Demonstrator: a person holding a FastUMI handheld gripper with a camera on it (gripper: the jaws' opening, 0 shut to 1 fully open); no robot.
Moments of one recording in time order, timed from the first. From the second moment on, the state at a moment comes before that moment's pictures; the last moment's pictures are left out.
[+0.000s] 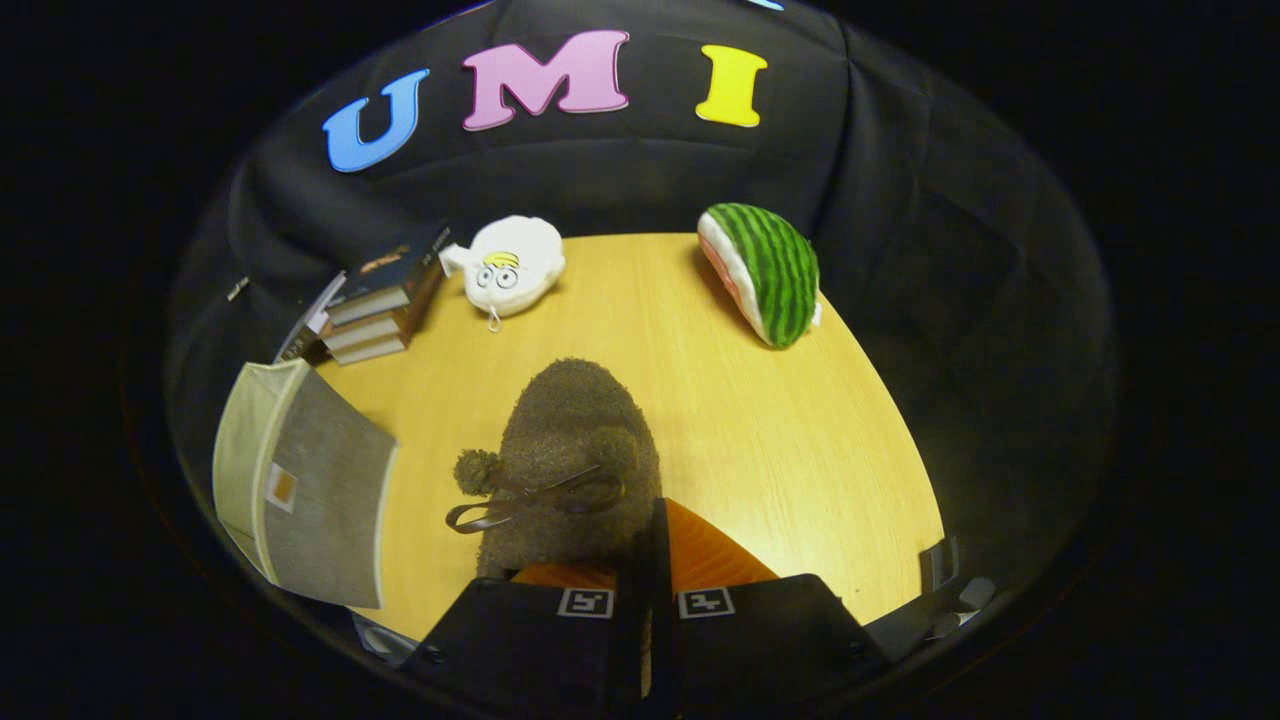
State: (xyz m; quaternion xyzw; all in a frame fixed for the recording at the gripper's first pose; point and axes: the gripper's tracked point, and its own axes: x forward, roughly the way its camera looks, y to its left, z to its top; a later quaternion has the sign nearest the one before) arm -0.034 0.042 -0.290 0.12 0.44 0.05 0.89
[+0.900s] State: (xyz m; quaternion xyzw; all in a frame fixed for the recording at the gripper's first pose) arm -0.043 0.309 -0.180 0.19 0.51 0.15 0.82
